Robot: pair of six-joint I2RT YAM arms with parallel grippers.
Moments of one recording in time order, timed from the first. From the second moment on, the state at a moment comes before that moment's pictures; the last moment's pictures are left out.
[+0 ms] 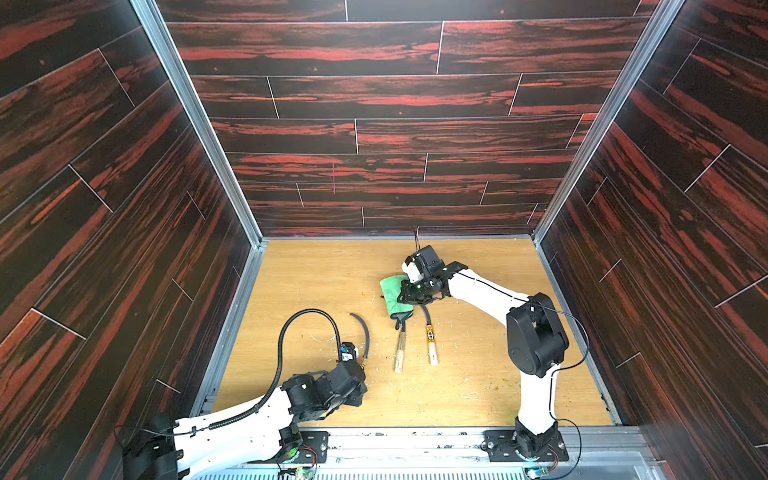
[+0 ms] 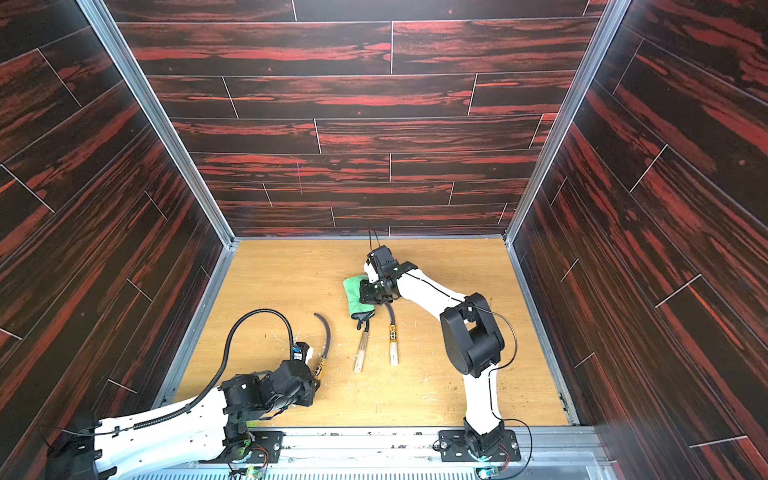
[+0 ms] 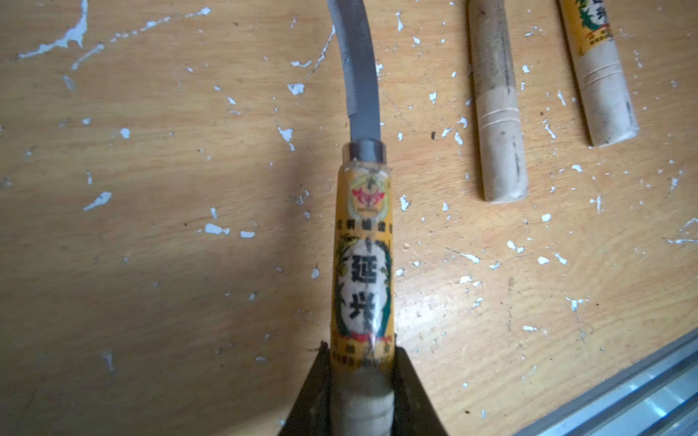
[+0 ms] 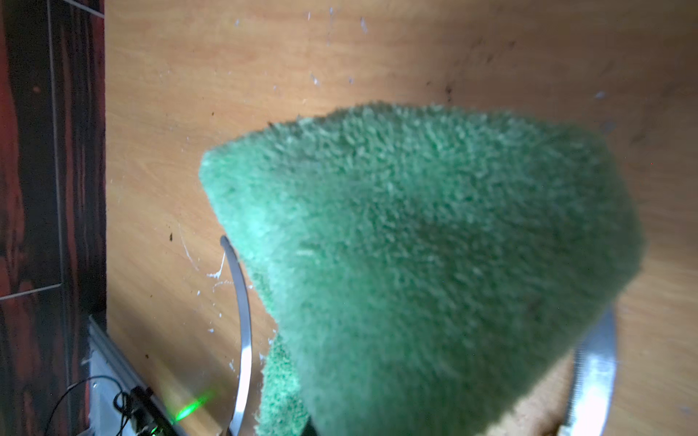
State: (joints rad) left arm -1.02 0.88 0.39 -0.52 -0.19 -0.82; right arm 0.62 2.00 1.56 -0.61 -0.34 0.47
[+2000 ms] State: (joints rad) left arm -1.01 1.10 0.34 -0.24 -0.15 -0.84; right arm 0.68 2.54 2.21 -0.93 -0.64 0.50
